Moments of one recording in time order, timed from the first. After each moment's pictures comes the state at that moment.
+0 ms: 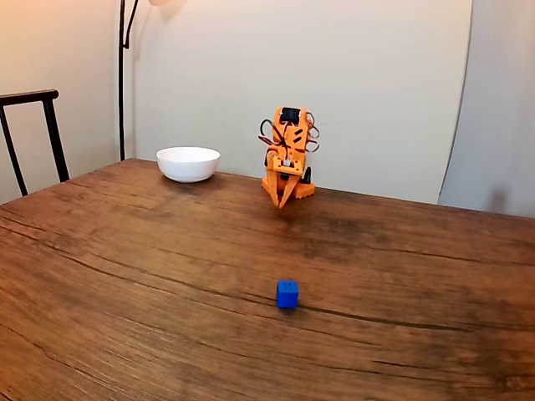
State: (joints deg) arm 2.9 189.3 178.5 74.0 109.2
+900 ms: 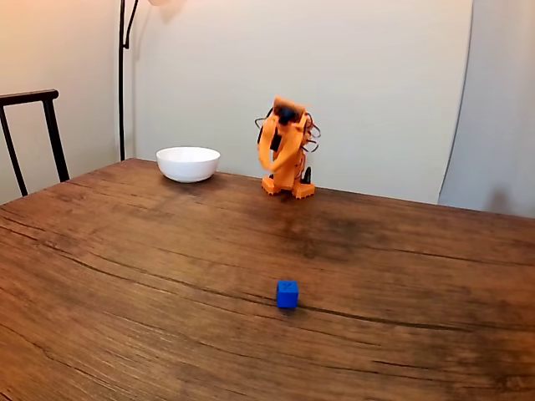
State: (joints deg) arm 4.3 188.8 178.6 26.6 109.3
